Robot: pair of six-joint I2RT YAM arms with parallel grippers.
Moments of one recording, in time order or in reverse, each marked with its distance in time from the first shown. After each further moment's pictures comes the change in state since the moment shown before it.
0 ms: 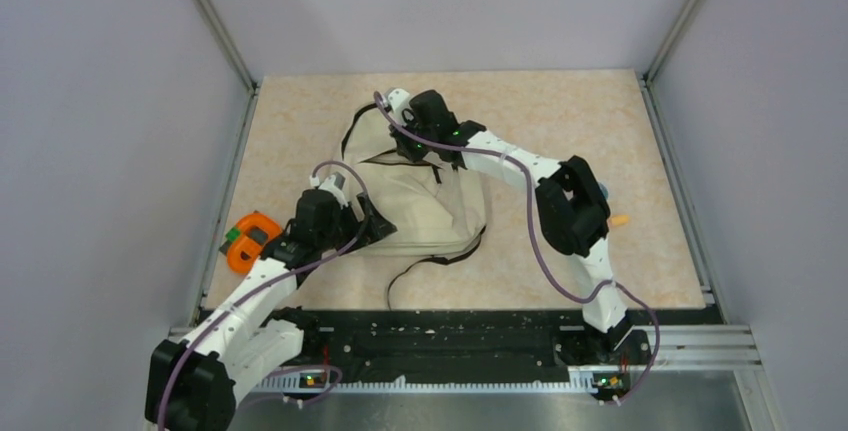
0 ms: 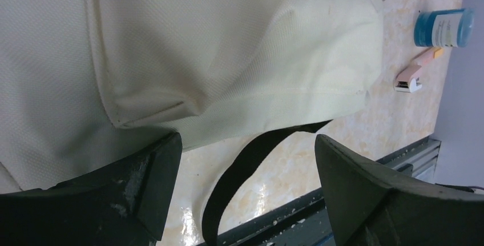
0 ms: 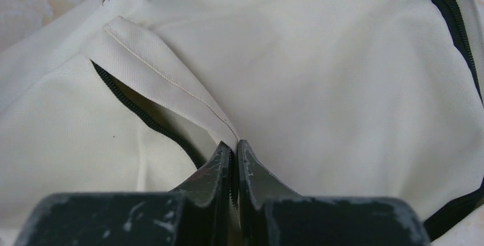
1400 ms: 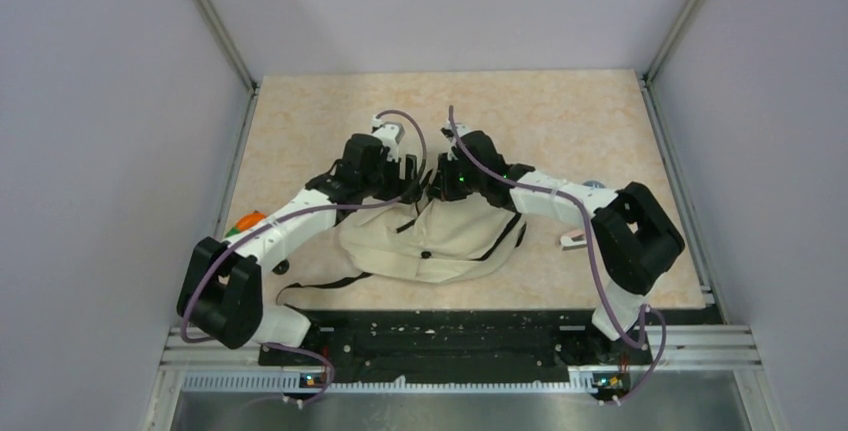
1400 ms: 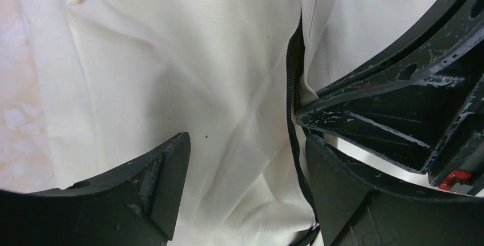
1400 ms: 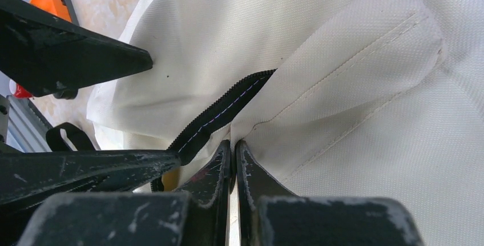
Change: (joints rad) left arm -0.157 0.523 0.442 0.103 -0.127 0.459; right arm -0.016 -0.427 -0.684 0.216 -0.013 0.616
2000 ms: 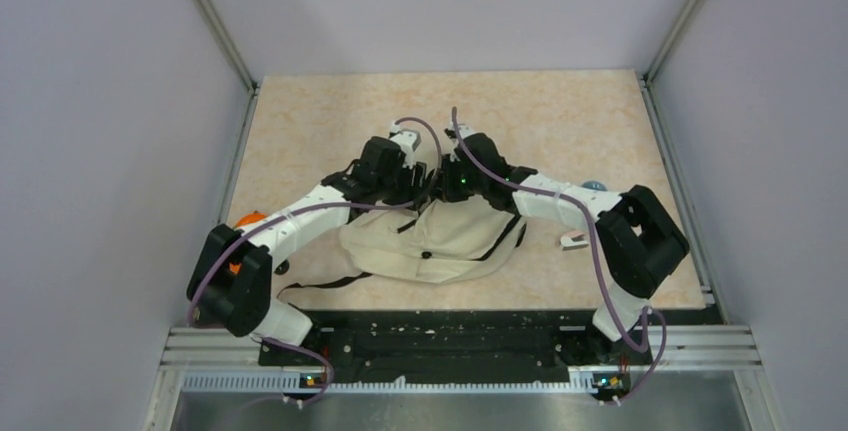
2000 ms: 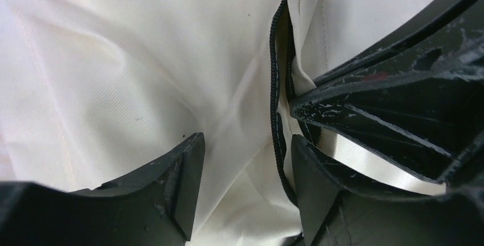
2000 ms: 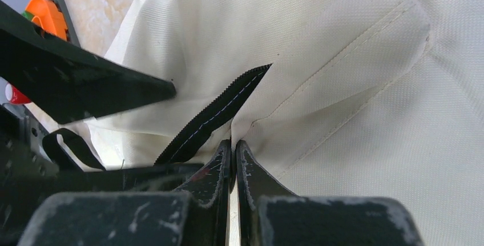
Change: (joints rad) left arm -0.073 0.050 0.031 -0.063 -0.052 0.011; right arm 0.005 -0.022 -0.026 0.013 0.037 0.020
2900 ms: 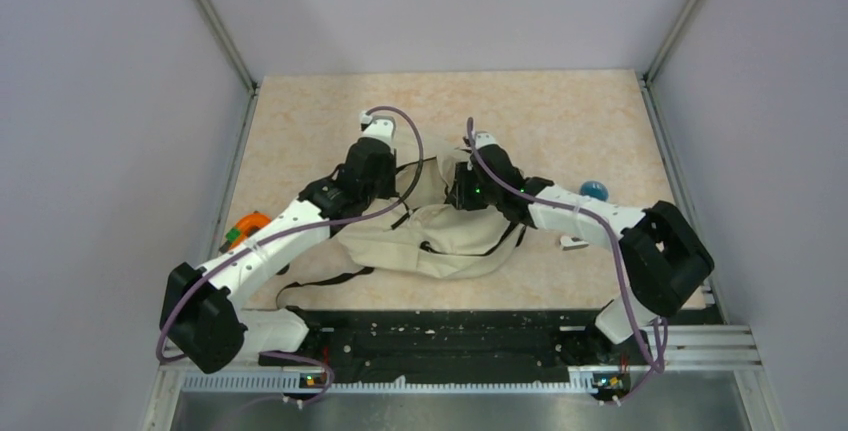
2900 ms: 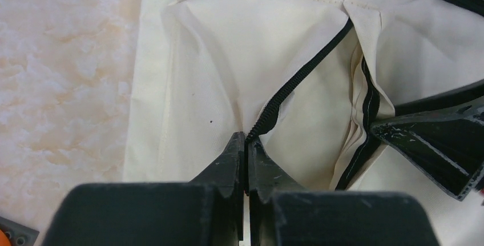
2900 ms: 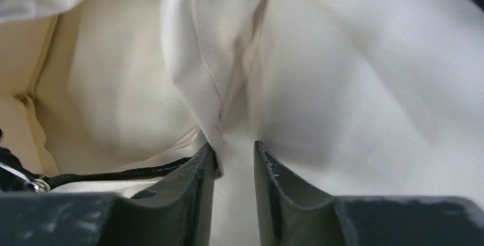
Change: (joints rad) left arm -0.056 -0.193 0.028 -0.092 -0.392 -0.076; right arm -0.001 -0.134 -0.146 -0.026 0.172 0.010
